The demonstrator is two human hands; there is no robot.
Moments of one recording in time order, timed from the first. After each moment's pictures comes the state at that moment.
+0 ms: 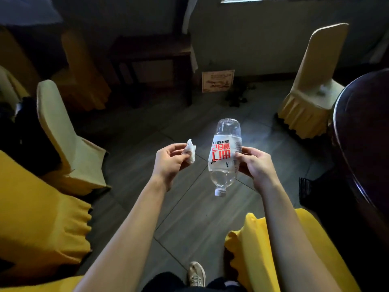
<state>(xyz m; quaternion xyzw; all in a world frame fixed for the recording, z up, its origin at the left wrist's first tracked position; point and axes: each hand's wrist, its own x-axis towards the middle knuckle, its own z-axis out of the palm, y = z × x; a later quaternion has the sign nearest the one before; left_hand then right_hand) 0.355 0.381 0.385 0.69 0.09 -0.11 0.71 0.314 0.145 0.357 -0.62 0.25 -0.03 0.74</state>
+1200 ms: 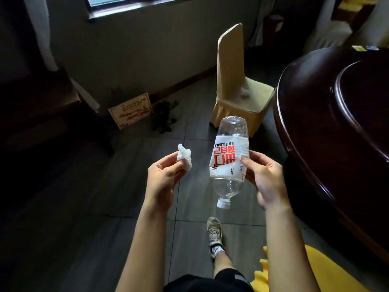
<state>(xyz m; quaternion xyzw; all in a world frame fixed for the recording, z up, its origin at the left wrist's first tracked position) 0.828 0.116 0.383 0.56 -0.05 -0.34 0.75 0.668 -0.052 0.380 -0.50 0.42 -0.32 0.69</state>
